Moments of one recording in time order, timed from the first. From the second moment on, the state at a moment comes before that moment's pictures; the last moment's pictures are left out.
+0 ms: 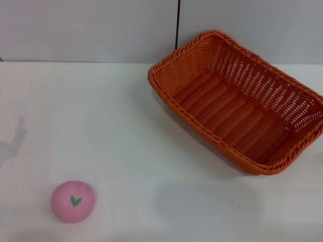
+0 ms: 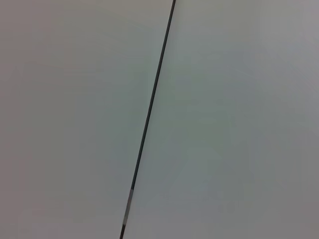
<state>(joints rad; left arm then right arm) -0.10 -2.07 -1.42 -0.10 -0.18 -1.54 2.66 0.13 2.07 -0.40 0.01 -0.92 -1.64 0.62</state>
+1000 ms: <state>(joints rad) -0.09 -2.07 -1.42 -0.09 -0.18 -1.53 2.66 0.26 1.92 -0.26 -1.23 -1.97 -1.78 2.16</state>
